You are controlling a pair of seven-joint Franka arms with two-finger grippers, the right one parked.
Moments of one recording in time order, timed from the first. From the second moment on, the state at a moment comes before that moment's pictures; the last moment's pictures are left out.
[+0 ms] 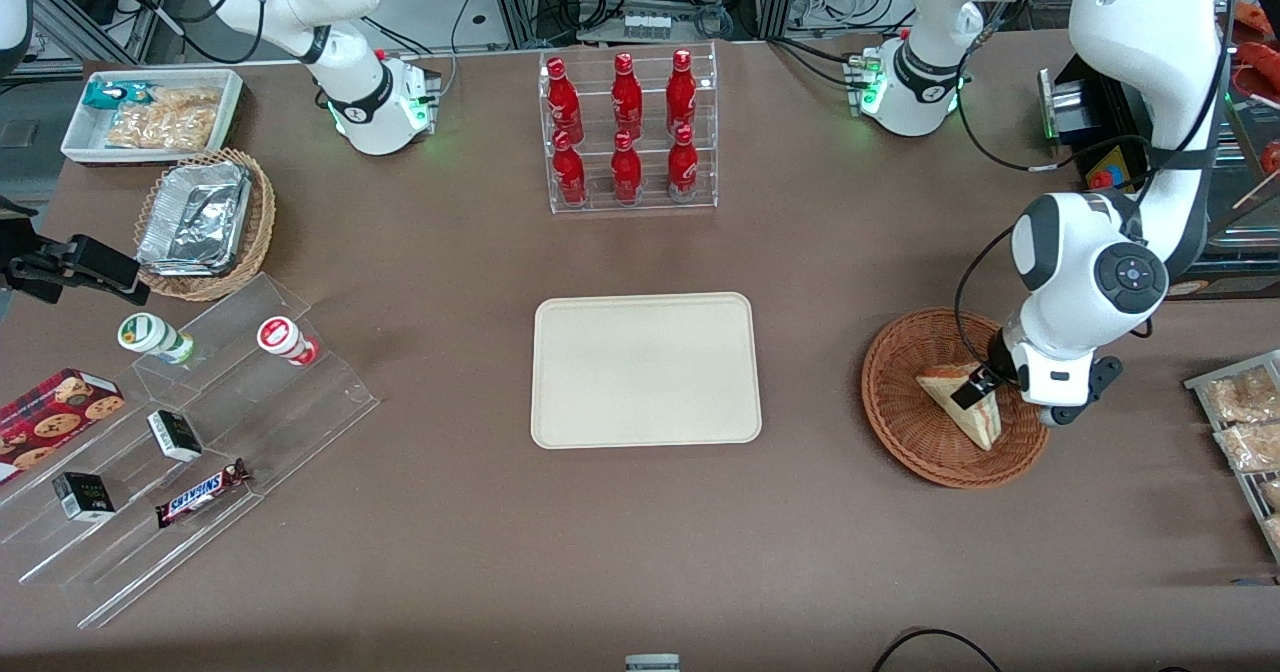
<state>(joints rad) -0.06 0.32 0.00 -2.07 0.01 2.41 -0.78</state>
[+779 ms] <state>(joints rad) -0.06 0.38 0.00 -2.03 -0.03 2.41 -0.82</state>
